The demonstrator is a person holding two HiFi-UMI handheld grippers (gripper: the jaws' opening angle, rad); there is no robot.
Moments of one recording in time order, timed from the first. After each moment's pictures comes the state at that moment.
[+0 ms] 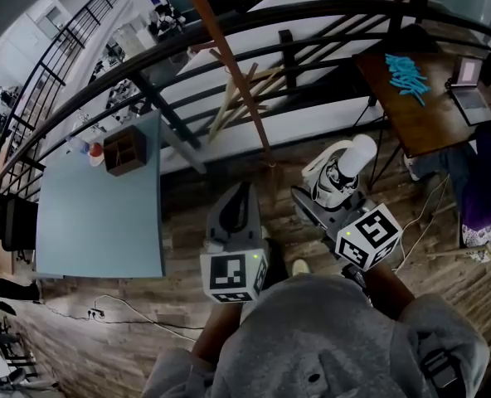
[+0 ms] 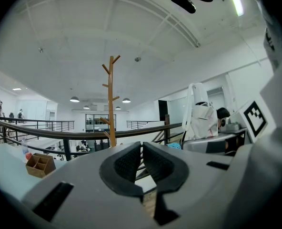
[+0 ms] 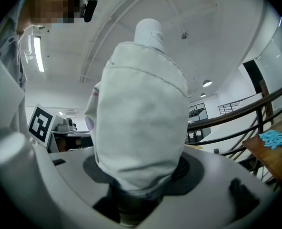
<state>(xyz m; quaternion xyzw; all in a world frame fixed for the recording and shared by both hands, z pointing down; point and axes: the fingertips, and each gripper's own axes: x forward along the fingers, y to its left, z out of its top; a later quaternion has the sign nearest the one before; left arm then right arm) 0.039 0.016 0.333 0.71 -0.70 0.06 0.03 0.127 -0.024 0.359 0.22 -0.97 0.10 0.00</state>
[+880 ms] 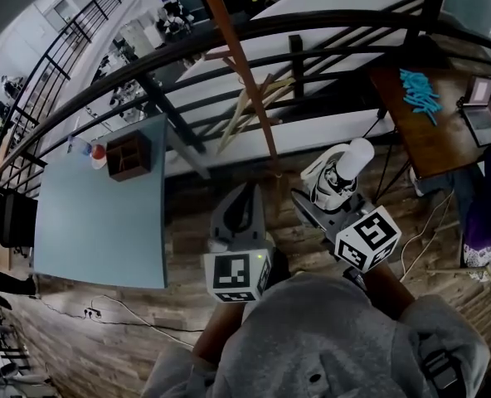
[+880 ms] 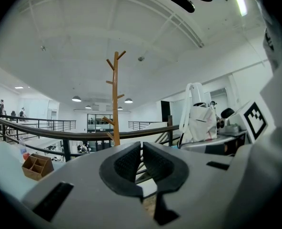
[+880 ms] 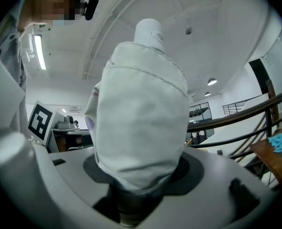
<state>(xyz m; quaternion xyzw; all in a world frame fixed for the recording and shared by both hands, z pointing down) 0.002 -0.034 0.335 0.71 -0.70 0.05 0.03 0.080 -0.071 0.363 0.19 -0.98 0.09 0.02</state>
